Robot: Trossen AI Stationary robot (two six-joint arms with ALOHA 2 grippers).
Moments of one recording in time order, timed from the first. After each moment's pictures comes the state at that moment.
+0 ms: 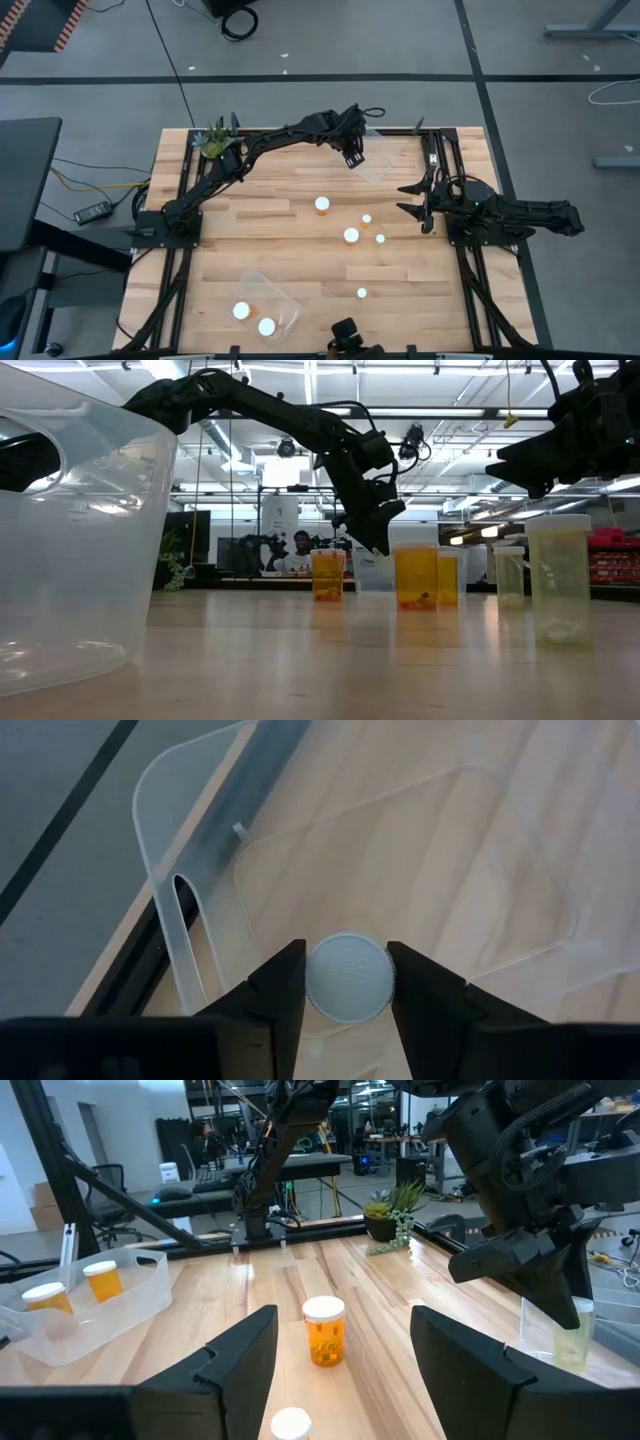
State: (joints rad) left arm 0.43 2.52 2.35 -0.78 -0.10 0.01; right arm -0.11 0.03 0.01 0.02 0.07 0.08
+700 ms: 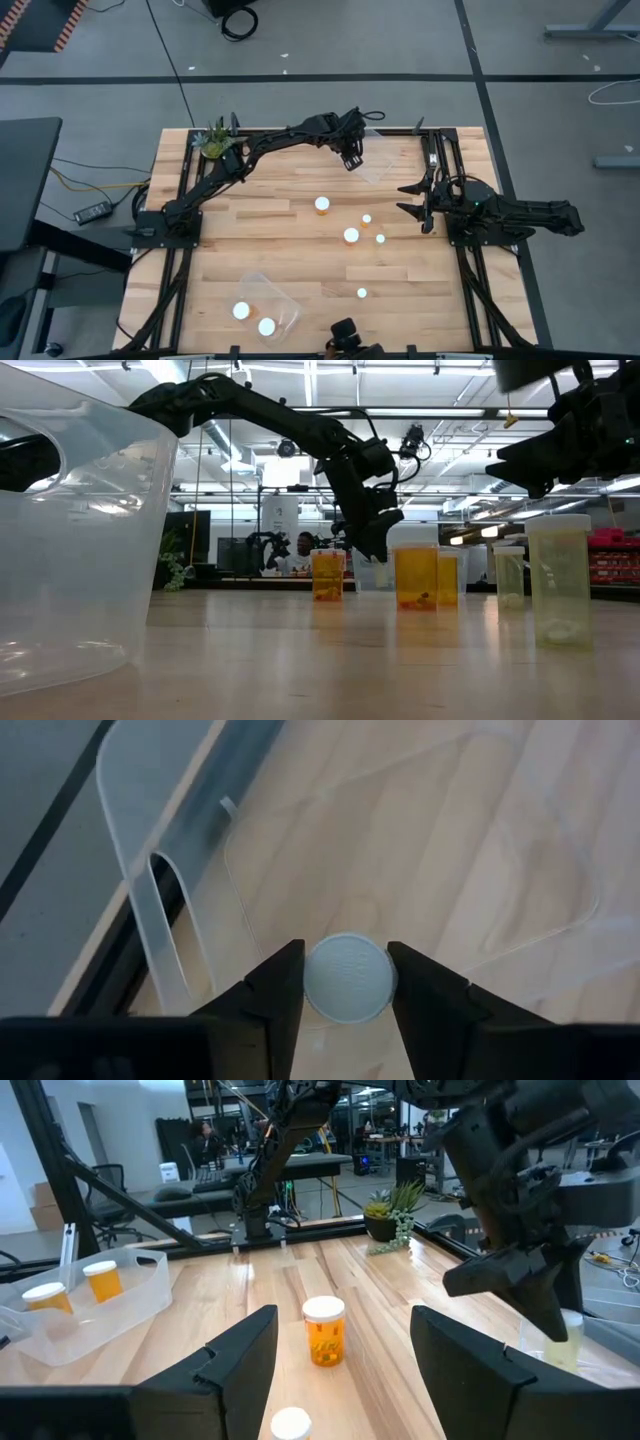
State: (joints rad) left arm 0.43 2.54 2.35 -0.79 -0.09 0.03; right arm -0.11 0.04 0.01 0.02 0.07 0.08
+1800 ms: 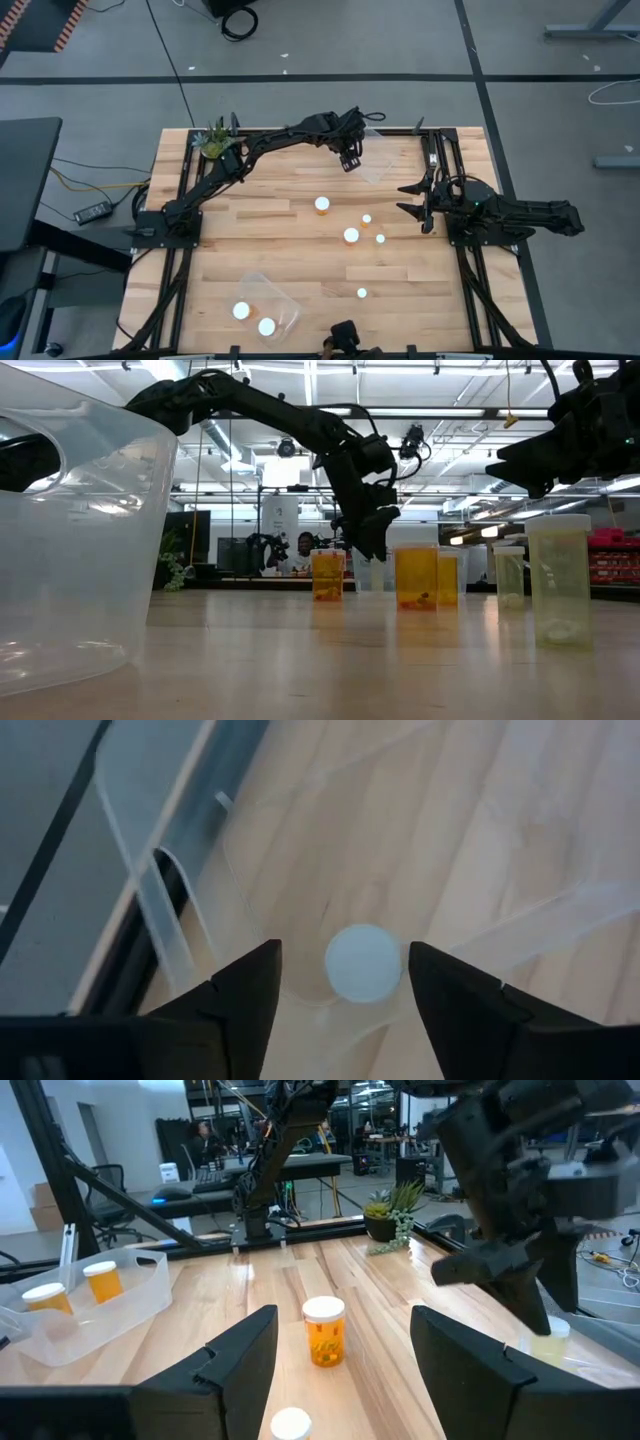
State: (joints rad) left arm 0.43 2.52 2.36 -0.85 -0.10 0.09; right arm -0.11 0.04 0.01 0.02 0.07 0.08
